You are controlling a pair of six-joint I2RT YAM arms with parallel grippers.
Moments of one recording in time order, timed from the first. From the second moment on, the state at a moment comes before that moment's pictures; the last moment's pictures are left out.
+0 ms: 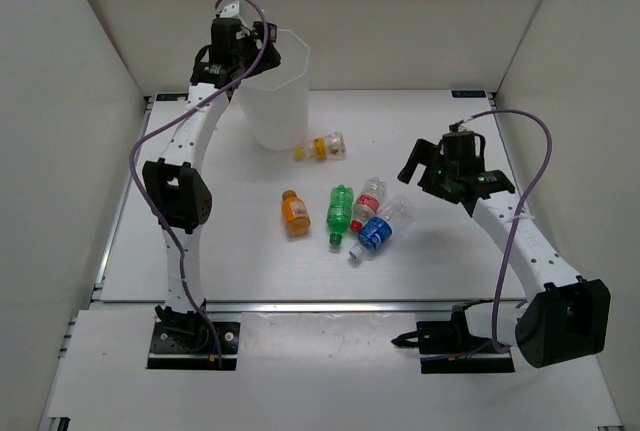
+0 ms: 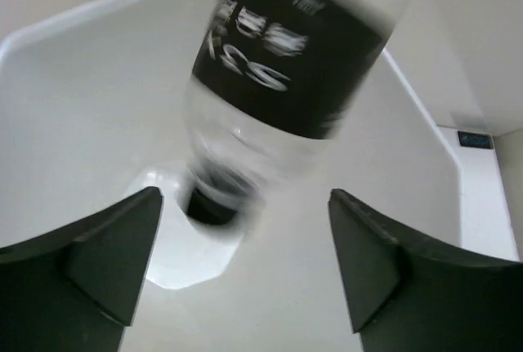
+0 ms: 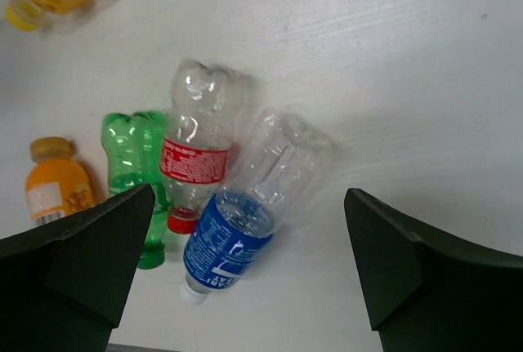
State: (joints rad) left arm -0.22 2.19 2.30 -0.48 0.00 -0.41; right arm 0.21 1.20 1.00 -0.55 -0.01 0.55
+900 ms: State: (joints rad) left arm -0.54 1.22 1.29 -0.42 0.05 -0.39; right arm 0.41 1.36 0.73 -0.33 0.16 0.84
